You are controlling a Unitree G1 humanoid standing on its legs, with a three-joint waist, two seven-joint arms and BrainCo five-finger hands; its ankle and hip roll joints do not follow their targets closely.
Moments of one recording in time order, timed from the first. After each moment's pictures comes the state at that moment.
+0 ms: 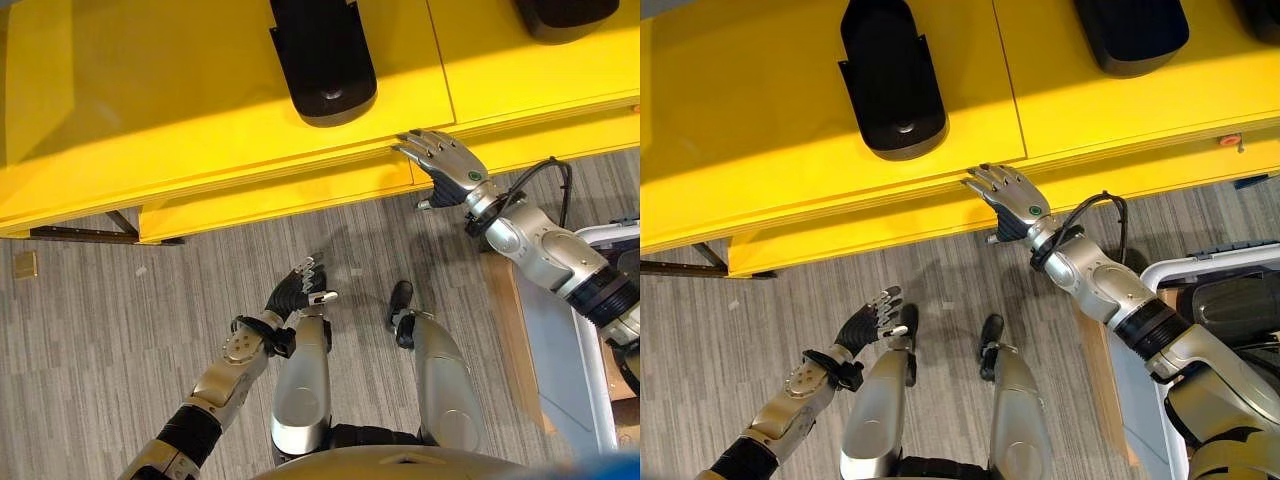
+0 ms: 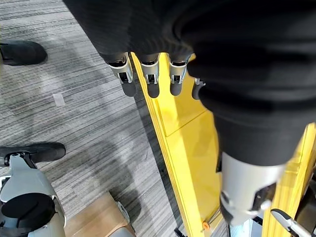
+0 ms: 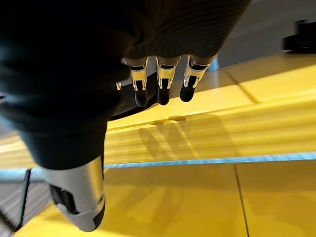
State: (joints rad) left arm -0.03 0.45 -0.40 0.21 -0.49 -0.12 -0.09; right arm -0.81 -0.84 0.77 0.17 -0.60 -0.05 -0.19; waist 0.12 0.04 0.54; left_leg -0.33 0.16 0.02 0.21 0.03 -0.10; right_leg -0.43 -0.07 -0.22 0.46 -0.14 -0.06
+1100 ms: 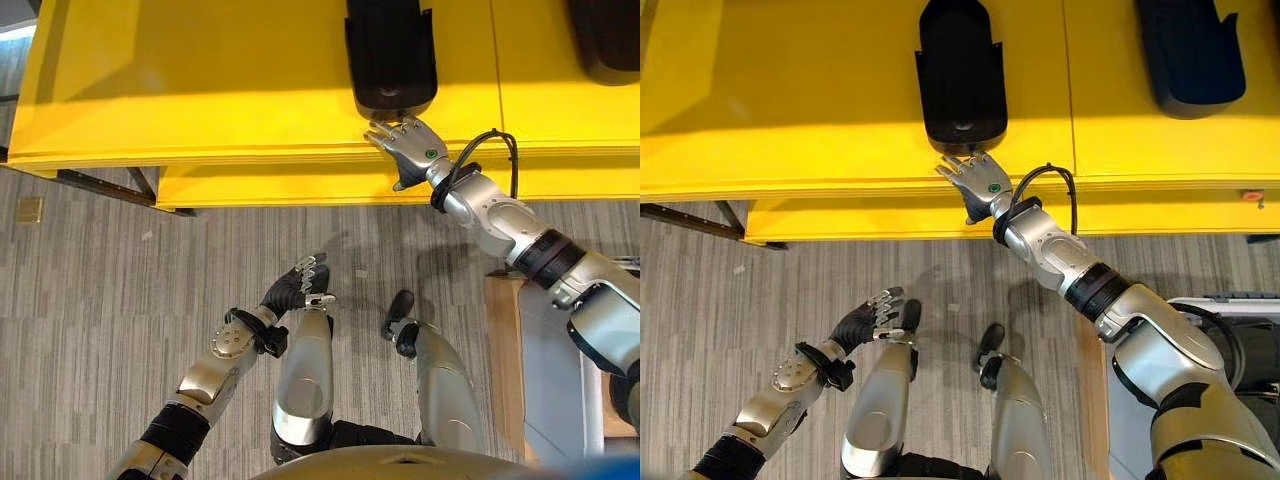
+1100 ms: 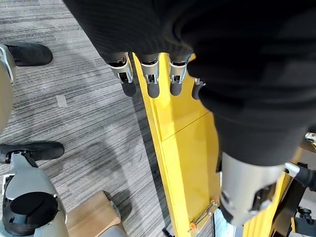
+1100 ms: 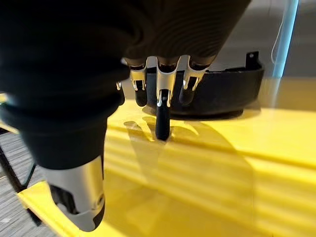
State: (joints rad) left arm -0.02 0.49 -0.35 0.10 -0.44 0.00 -0.19; right arm -1.03 -0.63 0.88 0.42 -0.73 0.11 -0.12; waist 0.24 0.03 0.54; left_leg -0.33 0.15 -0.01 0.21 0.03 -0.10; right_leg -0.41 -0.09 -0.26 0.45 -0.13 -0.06
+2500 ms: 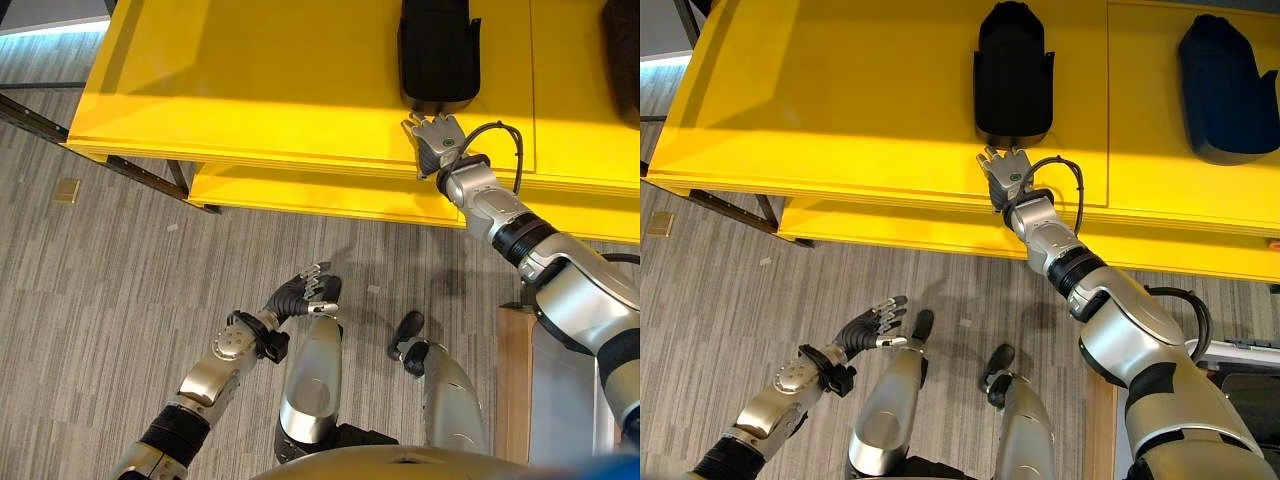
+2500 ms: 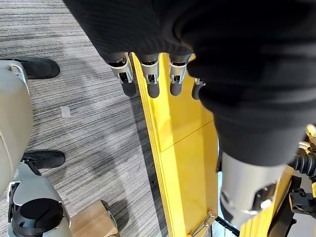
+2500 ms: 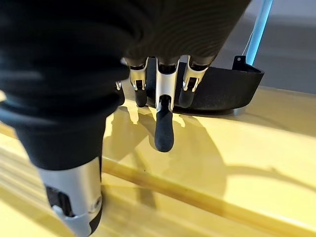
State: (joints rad) left arm -0.01 0.49 -0.35 0.10 -0.41 0.06 -0.23; right arm -1.14 -0.48 0.90 0.83 -0.69 0.21 -0.17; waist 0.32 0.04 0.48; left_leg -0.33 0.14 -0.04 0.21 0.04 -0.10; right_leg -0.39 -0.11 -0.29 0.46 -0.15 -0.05
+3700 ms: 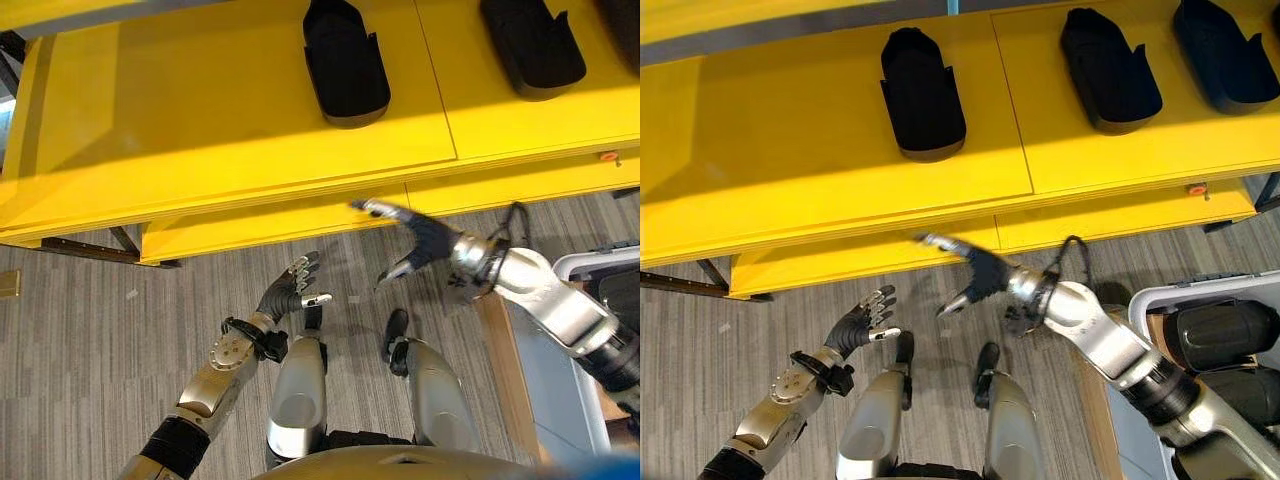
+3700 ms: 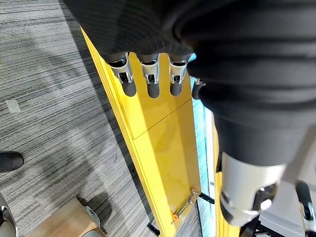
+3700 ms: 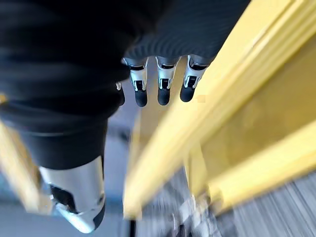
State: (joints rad) left arm 0.05 0.47 -0.35 0.08 -0.46 -0.07 -0.13; right arm -0.30 -0.79 0.39 -0.29 0.32 -0.05 0.20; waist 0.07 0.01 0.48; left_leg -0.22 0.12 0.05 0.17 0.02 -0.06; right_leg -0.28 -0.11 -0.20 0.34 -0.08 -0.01
